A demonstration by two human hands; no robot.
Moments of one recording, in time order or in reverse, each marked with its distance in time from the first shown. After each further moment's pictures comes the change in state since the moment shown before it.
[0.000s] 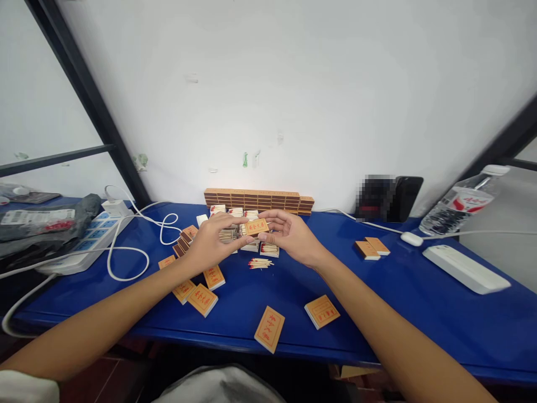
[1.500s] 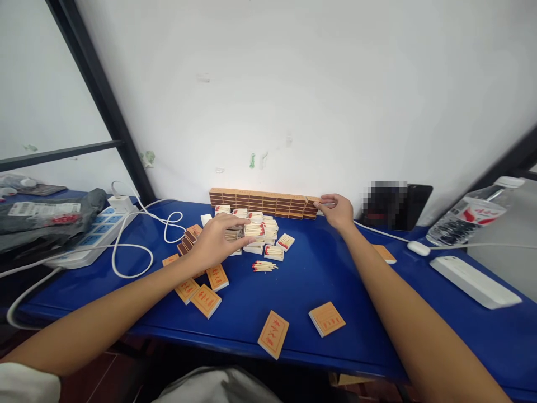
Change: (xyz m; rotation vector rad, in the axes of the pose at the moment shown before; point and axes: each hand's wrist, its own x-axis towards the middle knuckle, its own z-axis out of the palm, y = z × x) left_hand -0.001 -0.011 -0.002 0.054 -0.065 -0.138; right_hand 0.067 0.095 -0.184 -0.597 0.683 0.024
